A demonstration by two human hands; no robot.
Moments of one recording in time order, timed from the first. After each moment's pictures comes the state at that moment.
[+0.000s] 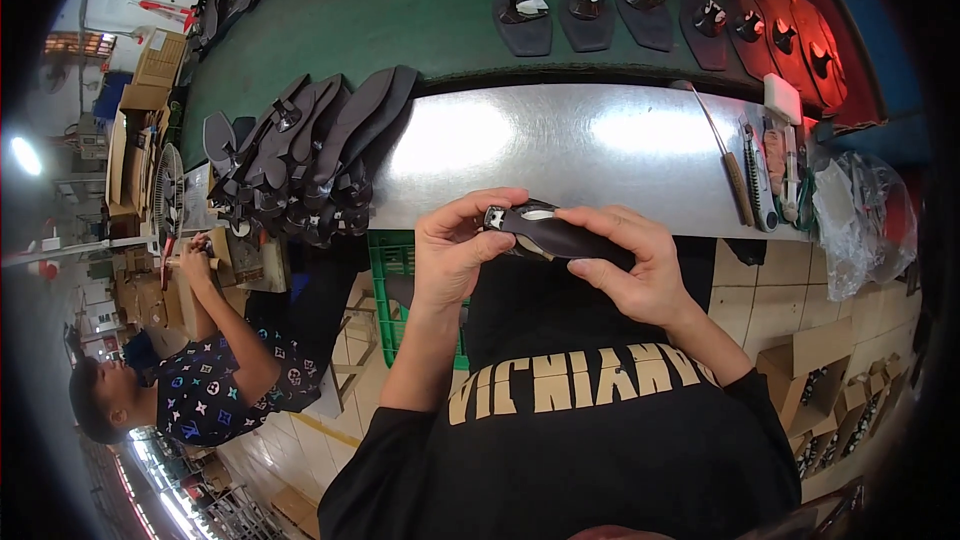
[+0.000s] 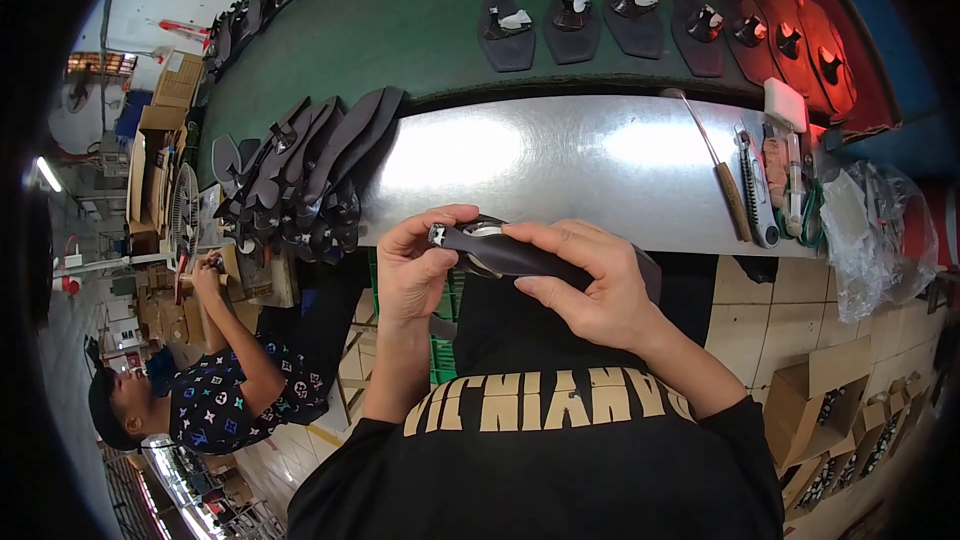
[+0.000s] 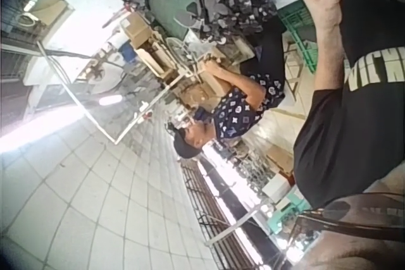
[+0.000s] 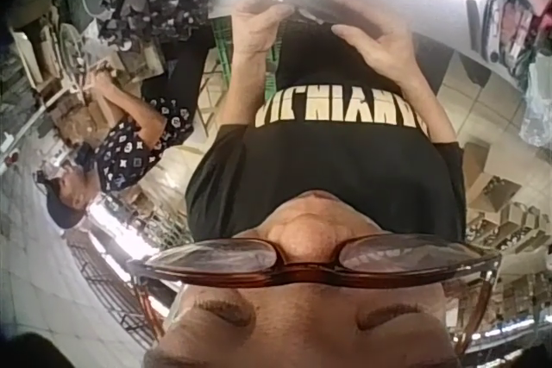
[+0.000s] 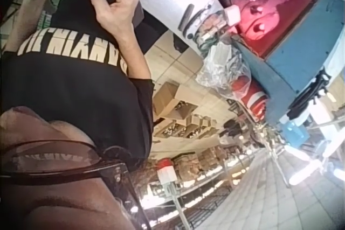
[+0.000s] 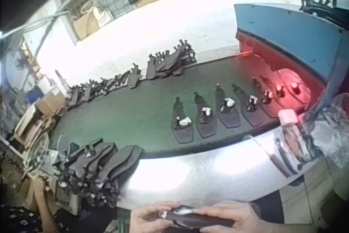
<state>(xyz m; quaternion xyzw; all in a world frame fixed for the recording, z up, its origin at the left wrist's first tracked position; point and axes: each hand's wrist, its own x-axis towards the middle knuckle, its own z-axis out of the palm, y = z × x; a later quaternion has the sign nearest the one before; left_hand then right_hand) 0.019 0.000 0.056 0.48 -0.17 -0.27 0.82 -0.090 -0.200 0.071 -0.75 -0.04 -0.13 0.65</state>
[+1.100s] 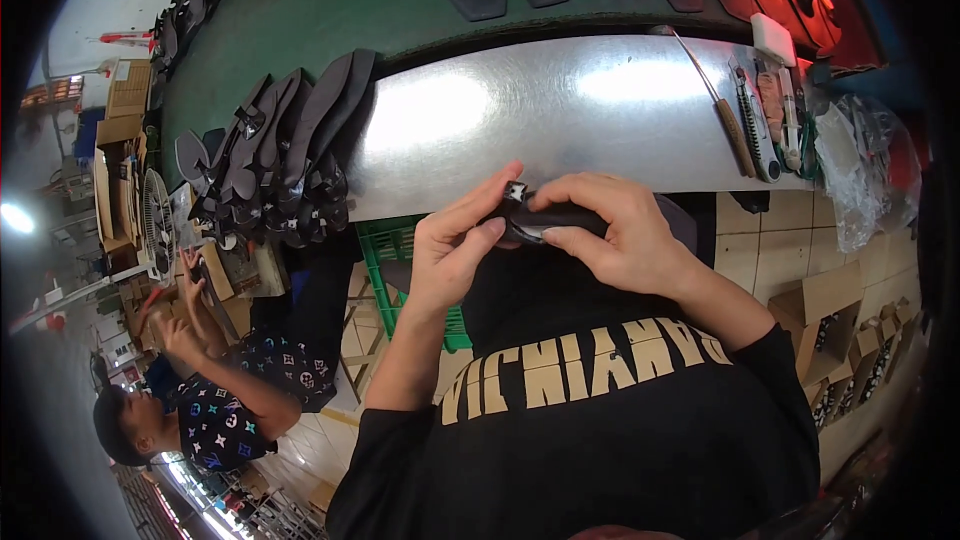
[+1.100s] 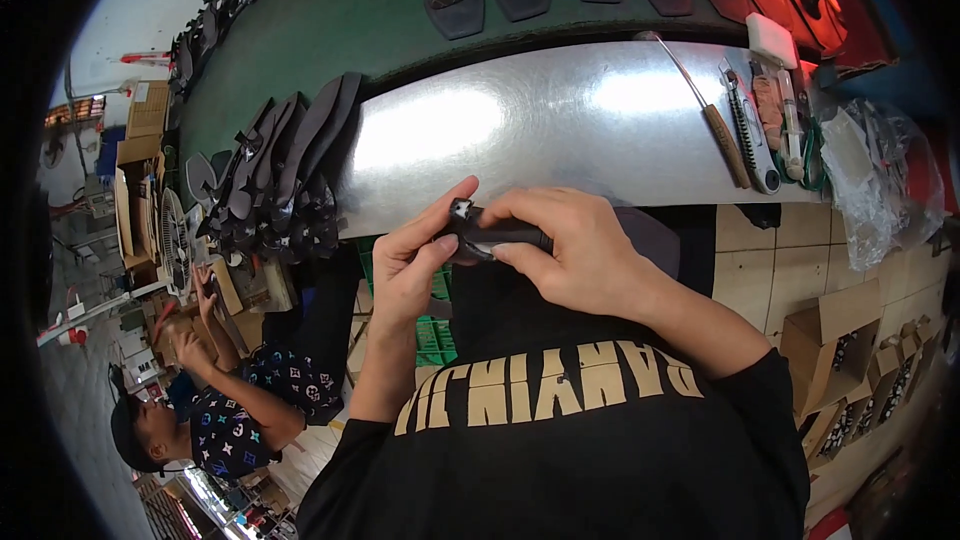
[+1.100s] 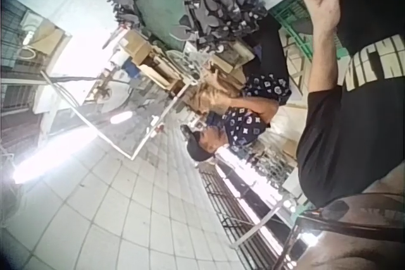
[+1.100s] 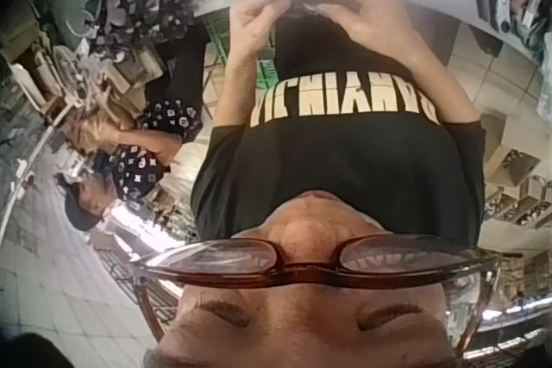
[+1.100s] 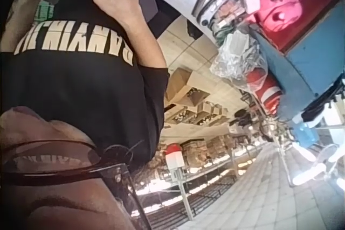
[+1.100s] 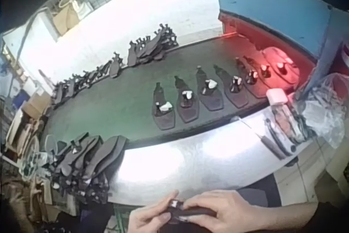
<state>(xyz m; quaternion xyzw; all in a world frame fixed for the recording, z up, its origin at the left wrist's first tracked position) 0.009 0.004 0.044 0.62 -0.24 -0.30 0.68 -0.085 -0.198 0.059 -0.80 -0.01 -0.08 0.59</state>
